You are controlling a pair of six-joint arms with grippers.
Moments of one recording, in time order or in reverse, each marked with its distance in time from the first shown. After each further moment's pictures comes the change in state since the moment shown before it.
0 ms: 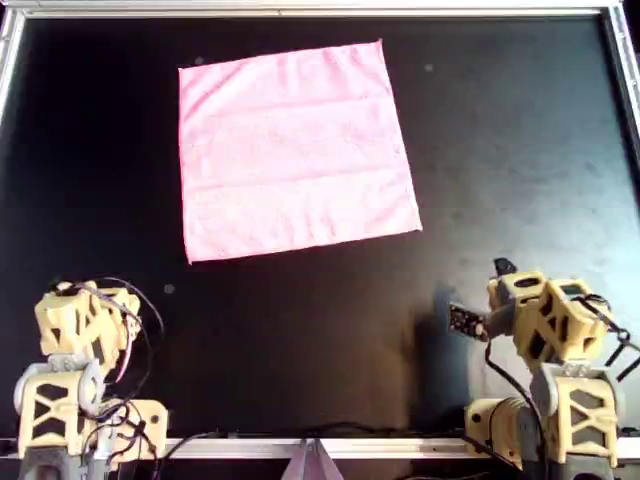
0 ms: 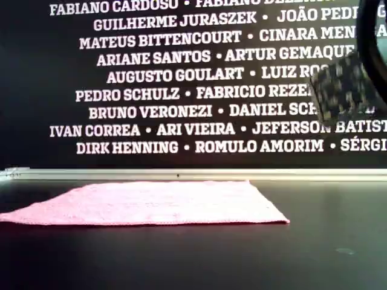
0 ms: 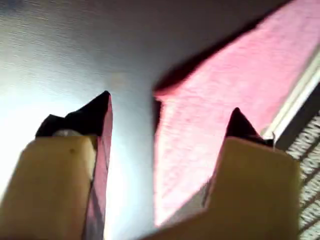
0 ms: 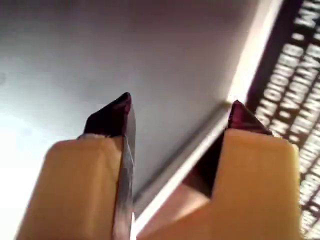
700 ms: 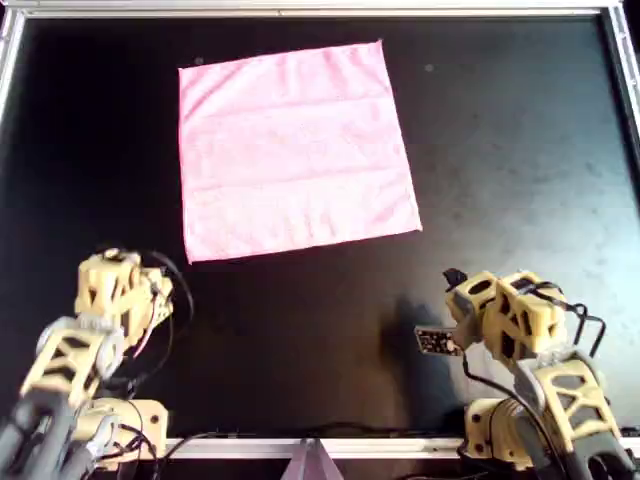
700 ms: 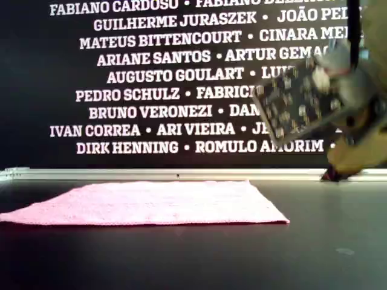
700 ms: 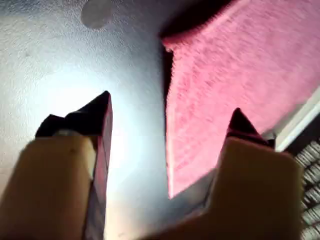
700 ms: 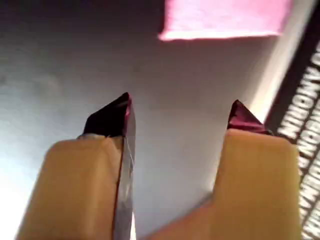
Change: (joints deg) left arm -15.2 -40.0 -15.5 -16.6 -0.3 -9.3; right arm 18.3 -19.2 -1.1 -10.1 0.4 0.2
